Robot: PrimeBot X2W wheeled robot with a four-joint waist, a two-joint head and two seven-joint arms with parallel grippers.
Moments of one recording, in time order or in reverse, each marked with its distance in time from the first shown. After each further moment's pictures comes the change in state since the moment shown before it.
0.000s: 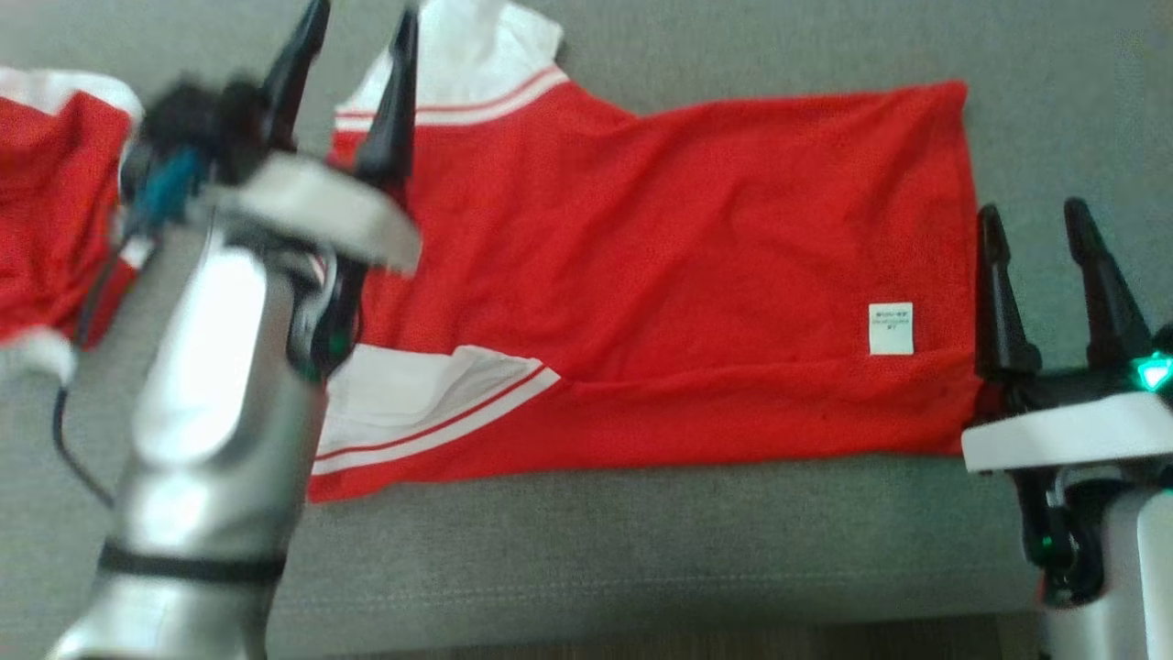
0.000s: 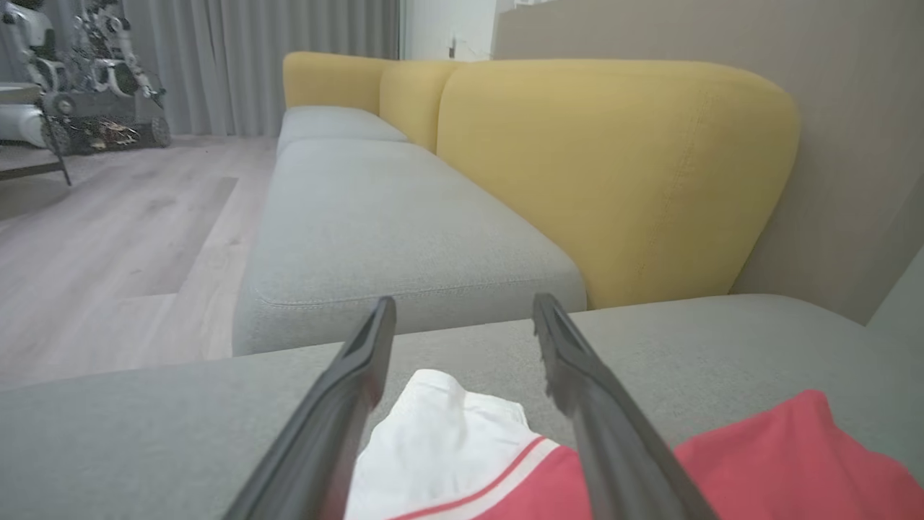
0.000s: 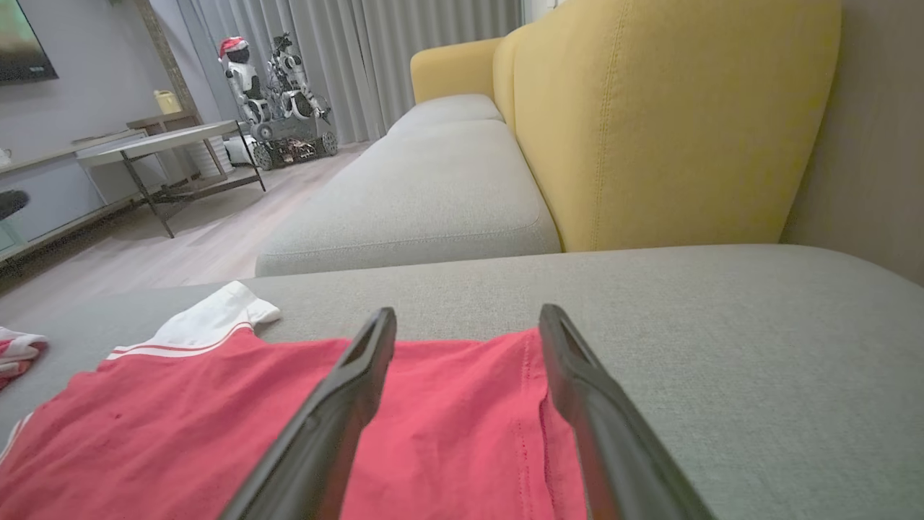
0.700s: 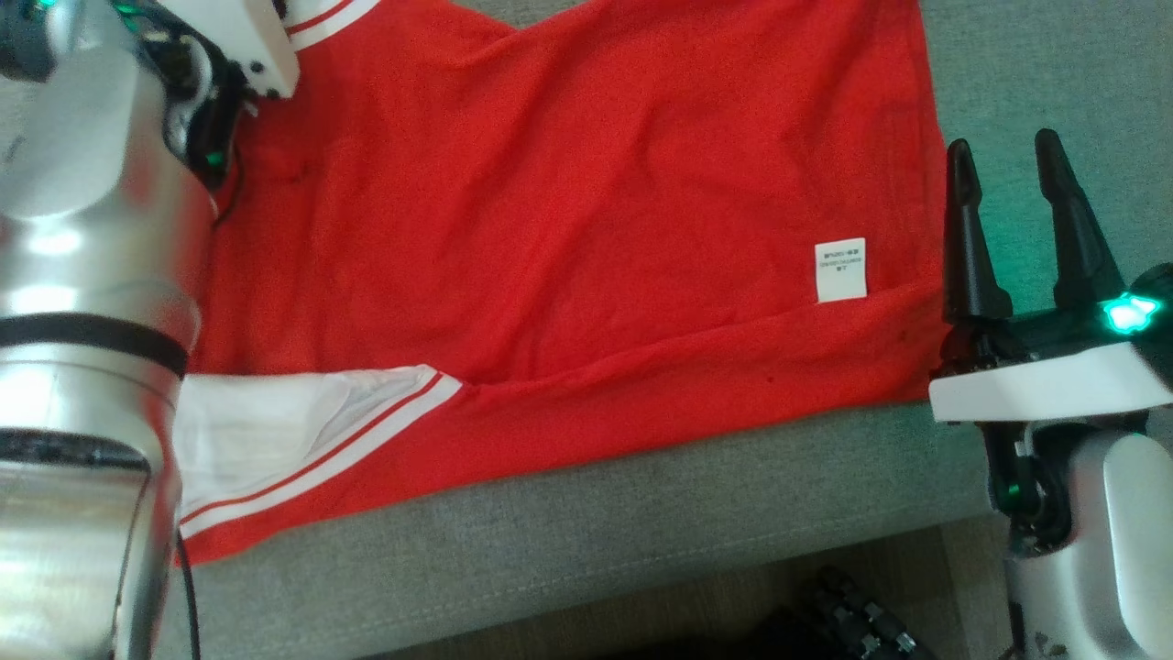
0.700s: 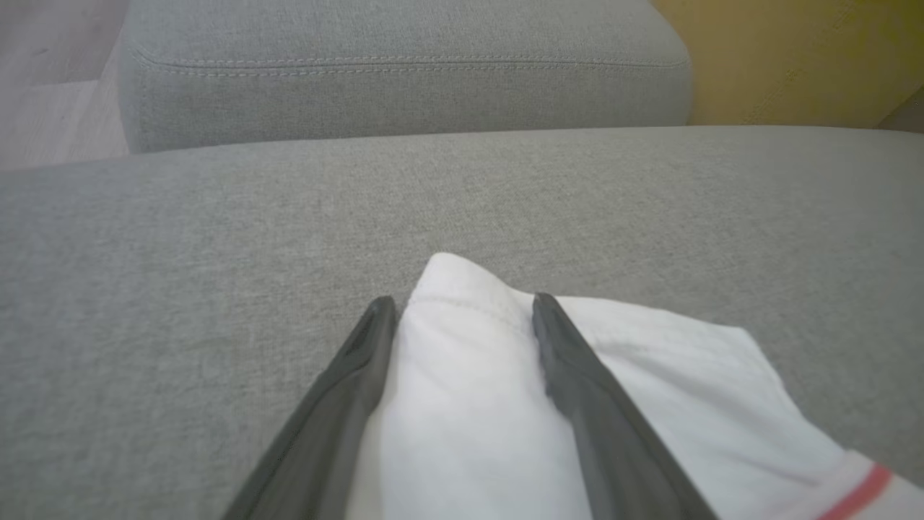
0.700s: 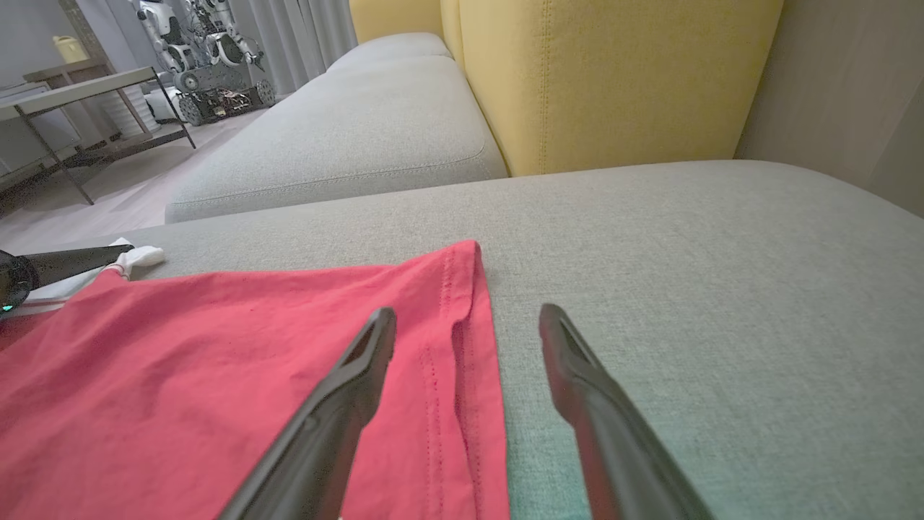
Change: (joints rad) left arm -0.602 0.030 -0.026 0.840 -0.042 -0.072 0.048; right arm -0.135 0.006 0.066 0.061 0.022 0.000 -0.070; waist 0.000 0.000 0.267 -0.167
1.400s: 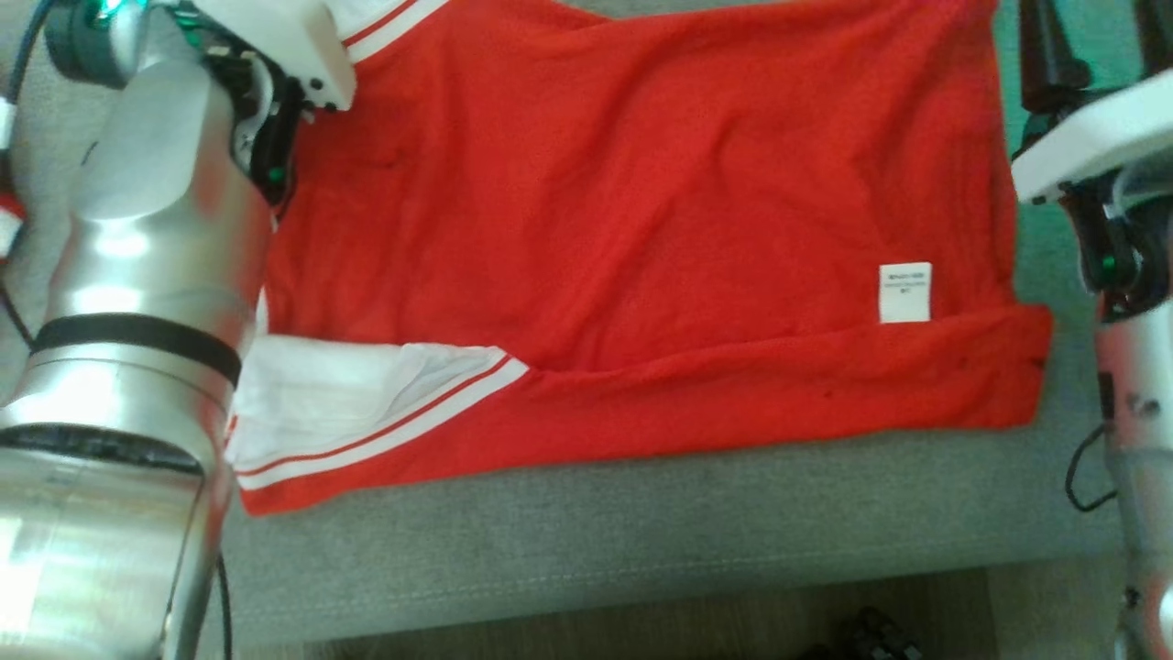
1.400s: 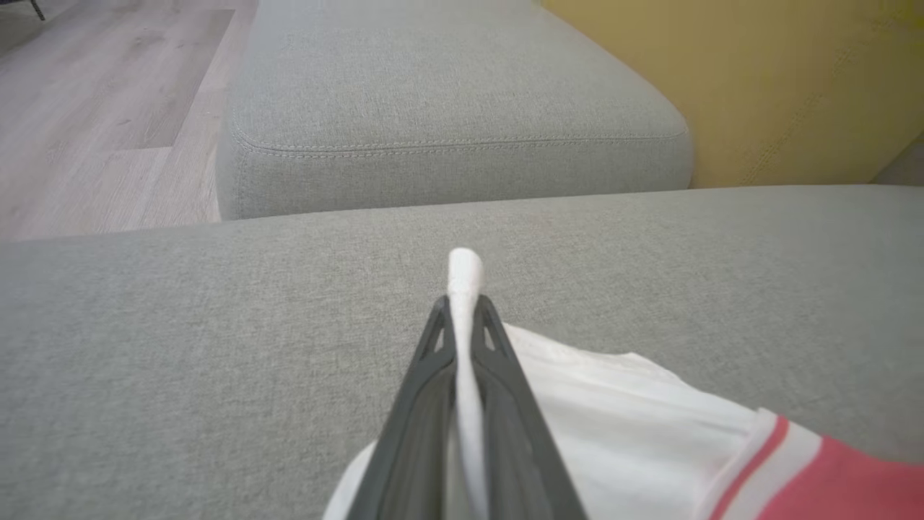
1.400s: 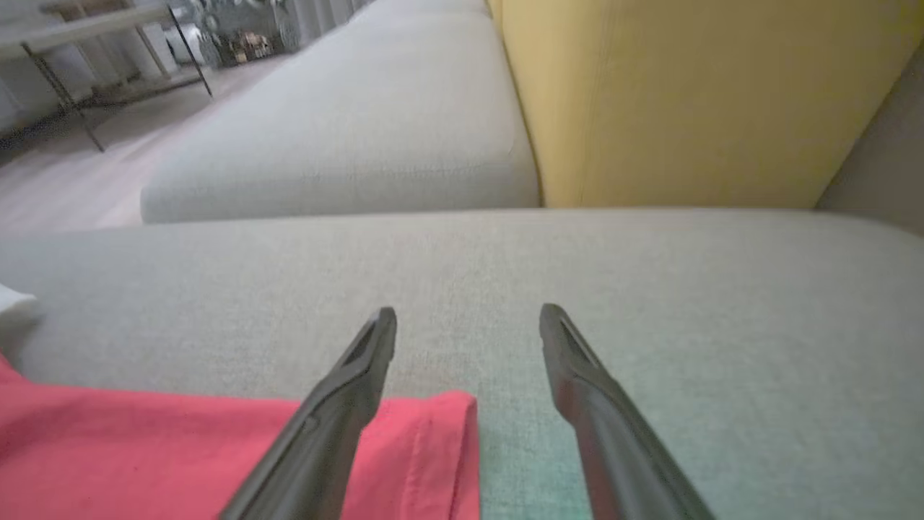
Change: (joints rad) left arm -0.009 -0.060 -0.038 0.058 0.006 0.002 -0.147; right arm -0.446 -0.175 0.018 0.379 0.082 0.000 0.145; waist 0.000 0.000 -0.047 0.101
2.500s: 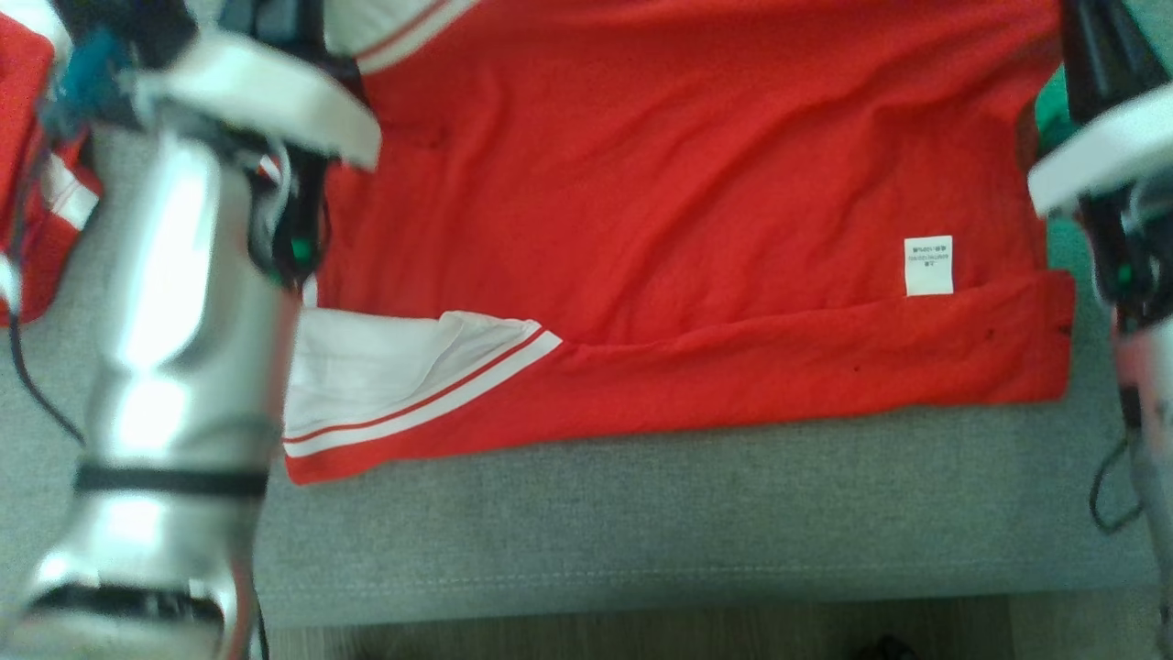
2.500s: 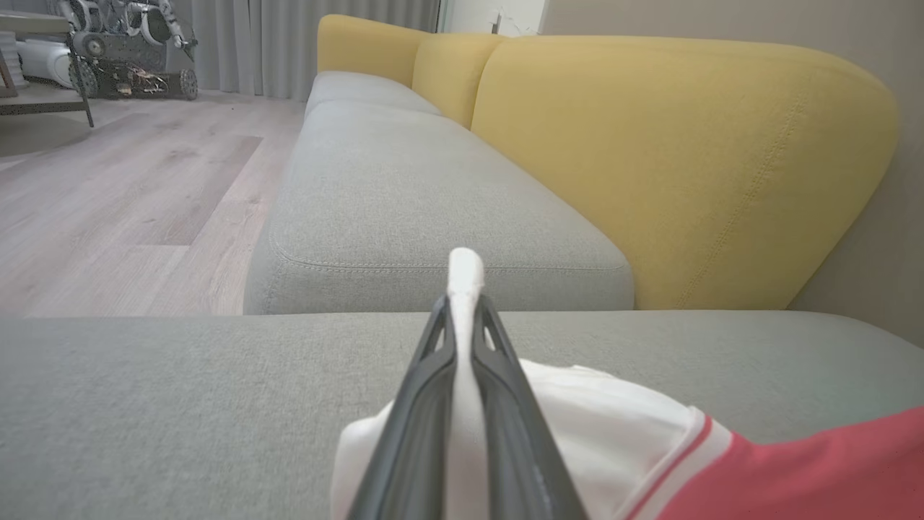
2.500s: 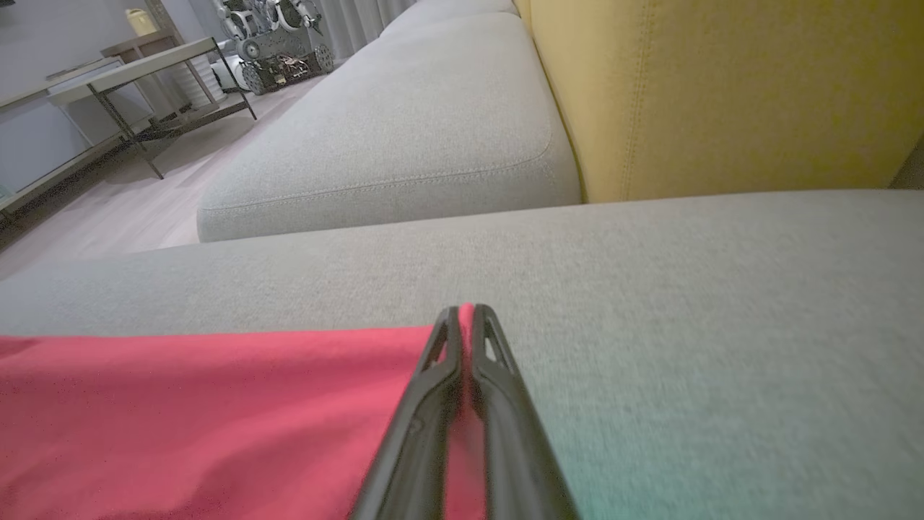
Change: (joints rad) left arm 0.310 0.001 0.106 -0.574 -0.013 0.004 -0.008; right arm -0.039 -0.088 0.094 0.129 0.171 0.000 -0.015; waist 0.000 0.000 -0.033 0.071
